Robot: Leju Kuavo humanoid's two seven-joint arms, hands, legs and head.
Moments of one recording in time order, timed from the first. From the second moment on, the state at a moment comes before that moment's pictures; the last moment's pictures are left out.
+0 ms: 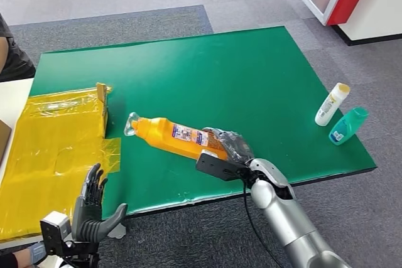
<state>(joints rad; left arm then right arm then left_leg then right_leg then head) 0.15 -0.27 0.05 -1.37 -0.33 -0.23 -0.67 -0.25 0.00 0.22 -1.31 0.90 0.09 -0.11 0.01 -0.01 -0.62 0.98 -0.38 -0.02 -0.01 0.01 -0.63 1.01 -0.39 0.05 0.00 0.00</state>
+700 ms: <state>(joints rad) 0.06 -0.26 -0.04 -1.56 0.01 -0.42 -0.44 -0.15 0.22 0.17 -1.22 0.68 -0.04 -0.36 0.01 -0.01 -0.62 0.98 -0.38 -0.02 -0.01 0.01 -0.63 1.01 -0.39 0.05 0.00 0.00</state>
